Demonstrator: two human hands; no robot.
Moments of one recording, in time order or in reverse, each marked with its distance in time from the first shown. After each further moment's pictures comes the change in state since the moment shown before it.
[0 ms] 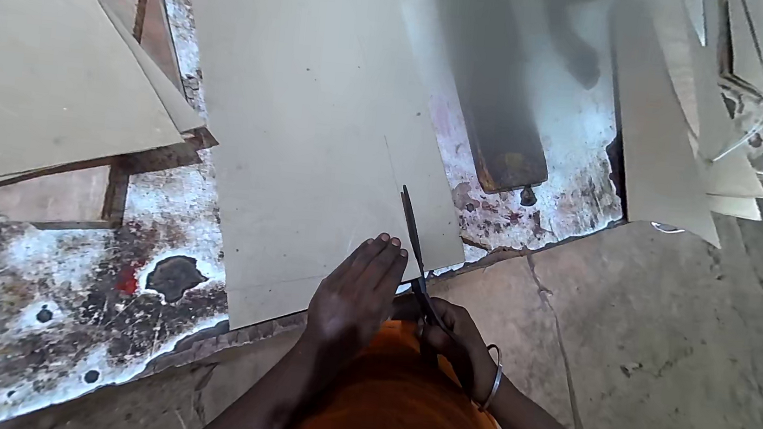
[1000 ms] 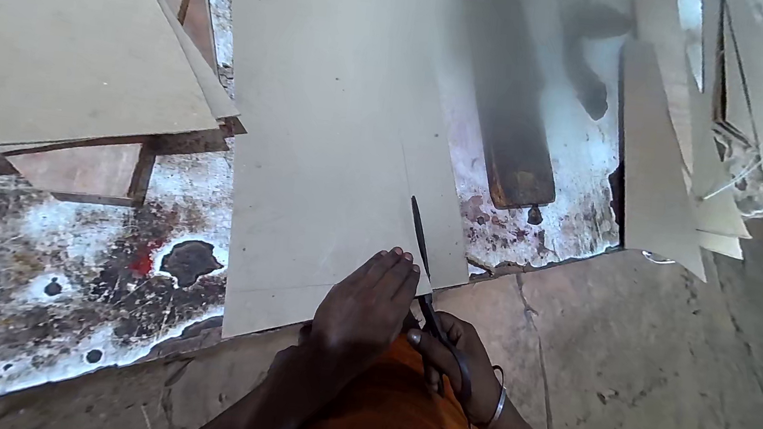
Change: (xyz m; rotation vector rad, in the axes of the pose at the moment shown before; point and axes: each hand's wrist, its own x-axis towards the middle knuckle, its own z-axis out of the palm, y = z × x) left_hand 0.003 0.009 -0.019 -0.023 -0.042 -0.010; right_hand -0.012 -0.025 0.017 0.049 0.081 0.115
